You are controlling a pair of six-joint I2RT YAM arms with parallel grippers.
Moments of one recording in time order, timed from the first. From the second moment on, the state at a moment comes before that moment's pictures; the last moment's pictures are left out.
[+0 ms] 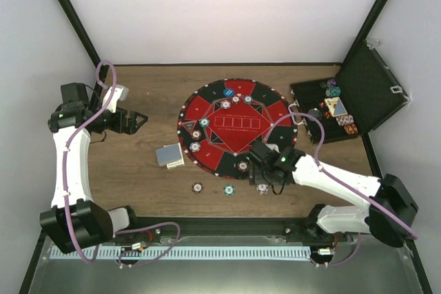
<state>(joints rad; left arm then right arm) 0.28 1.22 1.24 -1.04 0.72 0.45 0.89 1.24 0.81 -0.87 0.20 0.83</state>
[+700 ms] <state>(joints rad) 0.28 1.22 1.24 -1.03 0.72 0.45 0.94 1.33 0.68 -0.78 0.13 0.95</state>
